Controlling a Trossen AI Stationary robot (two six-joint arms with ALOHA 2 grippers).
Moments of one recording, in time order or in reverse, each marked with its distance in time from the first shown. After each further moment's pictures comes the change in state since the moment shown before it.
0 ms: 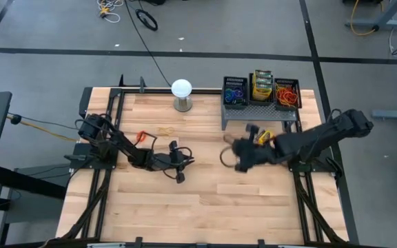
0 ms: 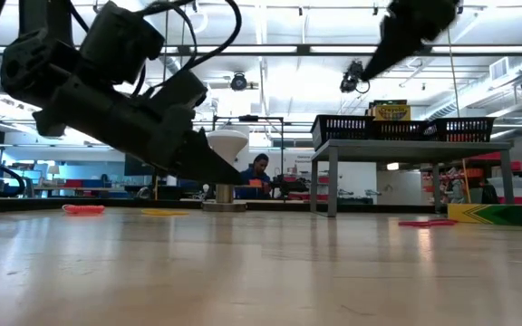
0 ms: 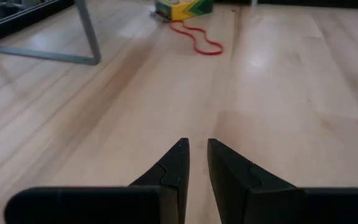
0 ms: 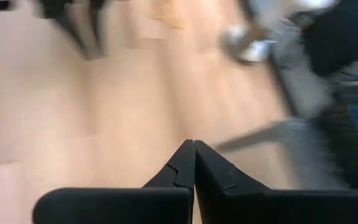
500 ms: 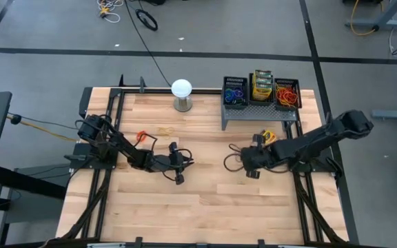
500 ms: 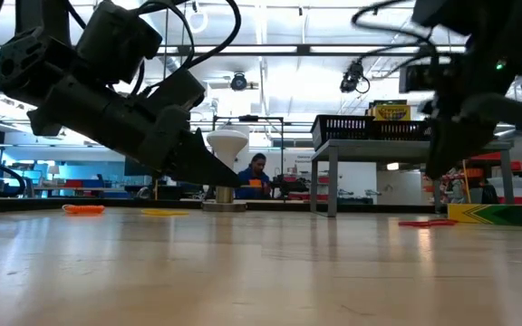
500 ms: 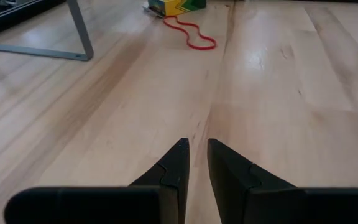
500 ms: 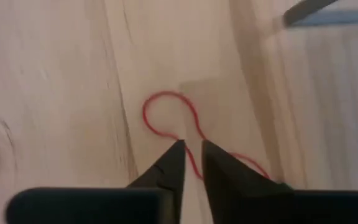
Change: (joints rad) left arm -0.033 0.000 0.000 -0.015 0.000 -0.007; right arm 0.008 -0.001 -0.362 0.069 -0.222 0.142
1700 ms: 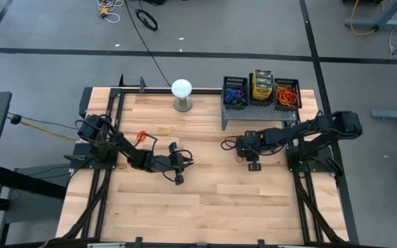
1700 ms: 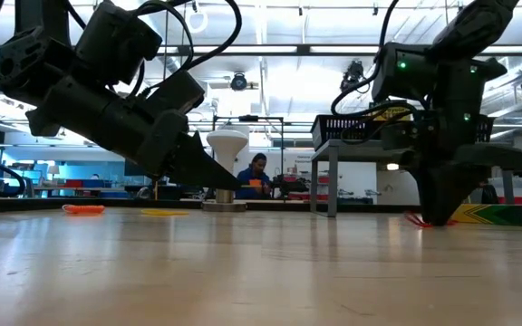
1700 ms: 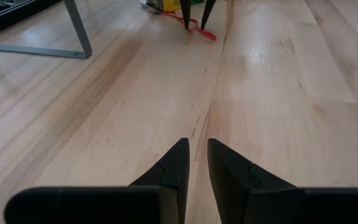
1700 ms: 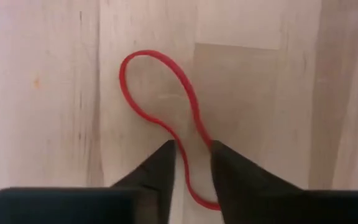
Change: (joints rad) left arm 0.000 0.000 0.000 -0.015 0.000 0.016; right arm -0.341 0.150 -0.088 0.170 -0.352 -0.498
